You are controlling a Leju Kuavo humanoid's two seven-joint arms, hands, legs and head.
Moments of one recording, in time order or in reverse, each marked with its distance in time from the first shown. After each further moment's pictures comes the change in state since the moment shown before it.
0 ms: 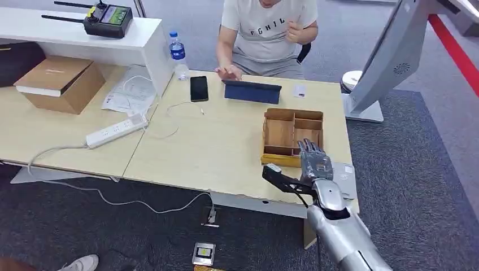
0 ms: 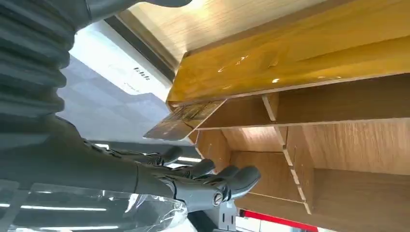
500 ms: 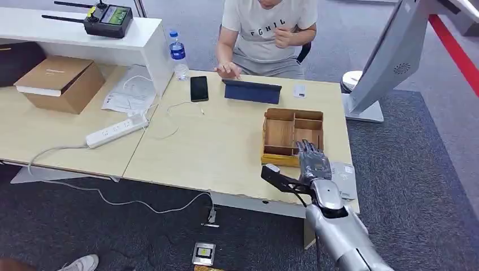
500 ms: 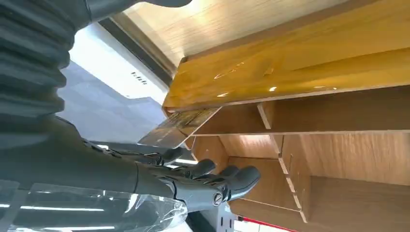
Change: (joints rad) left arm 0.002 0.000 0.000 0.000 0.003 0.003 0.005; right arm -0.014 0.013 -0.001 0.041 0.000 -0.005 -0.003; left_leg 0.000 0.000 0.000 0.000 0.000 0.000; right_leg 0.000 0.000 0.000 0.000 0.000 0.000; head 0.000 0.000
